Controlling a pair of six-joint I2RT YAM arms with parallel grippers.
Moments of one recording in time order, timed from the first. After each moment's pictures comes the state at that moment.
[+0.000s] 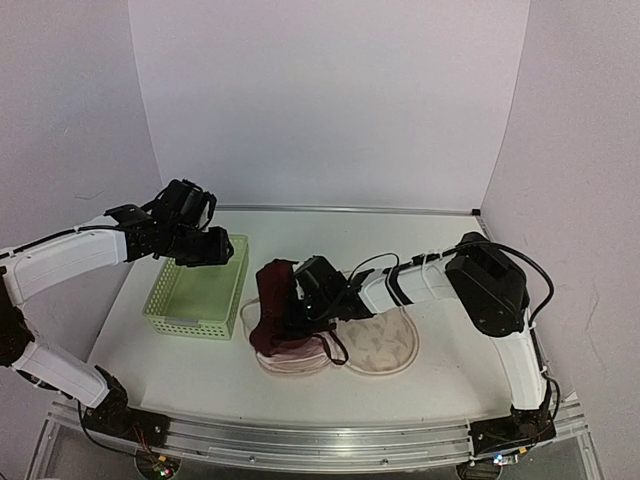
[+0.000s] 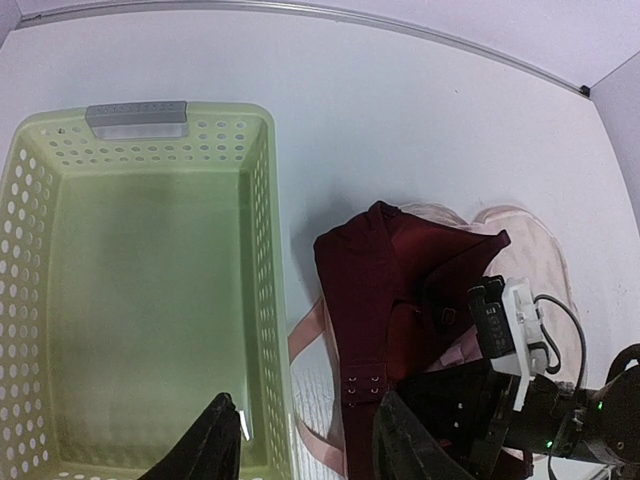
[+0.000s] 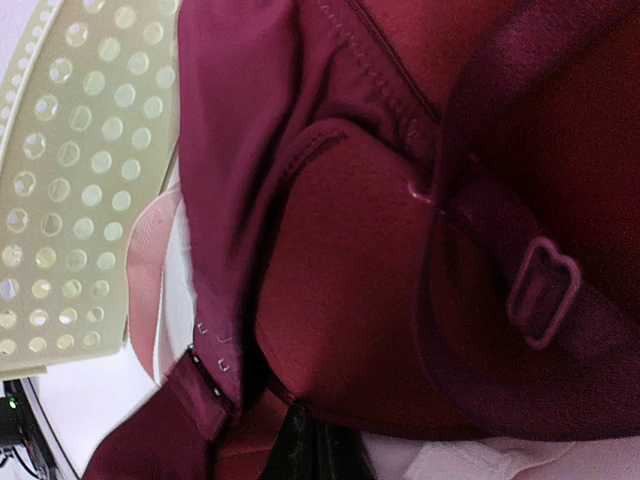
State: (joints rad) left arm -0.64 1.35 1.10 -0.55 -0.16 -0.54; right arm 0.99 2.22 1.42 0.00 -0.10 0.73
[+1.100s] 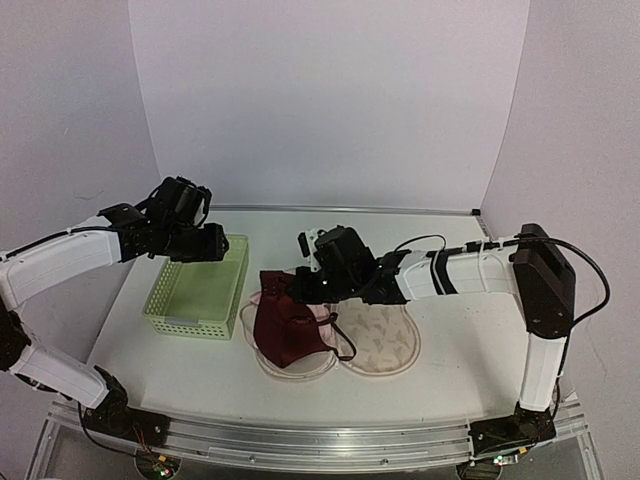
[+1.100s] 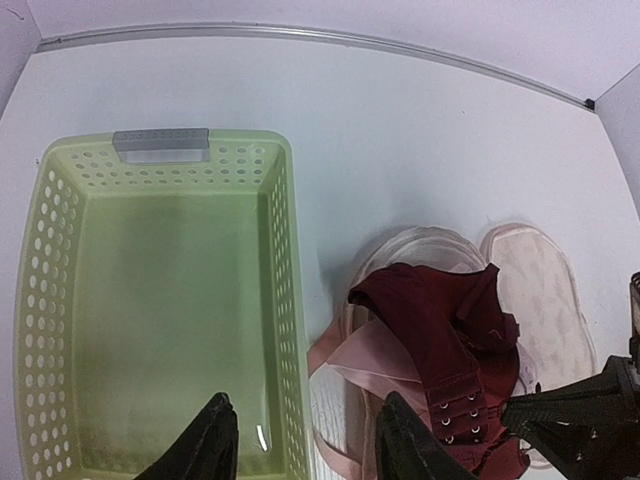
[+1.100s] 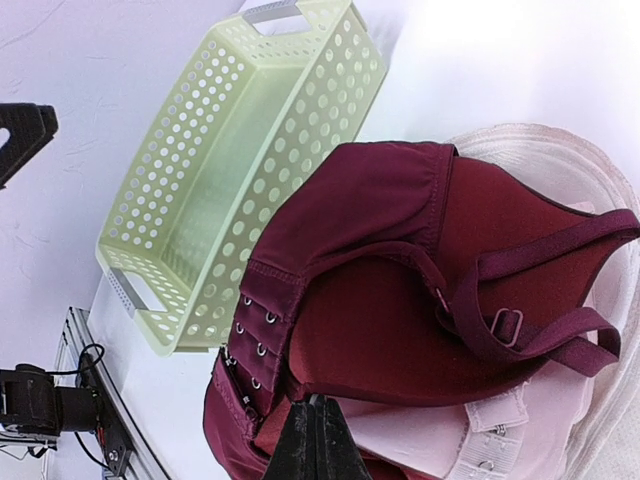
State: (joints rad) left arm -0.64 1.32 1.10 -0.55 -0.21 -0.51; right arm 0.99 1.94 1.30 0.04 -0.08 0.70
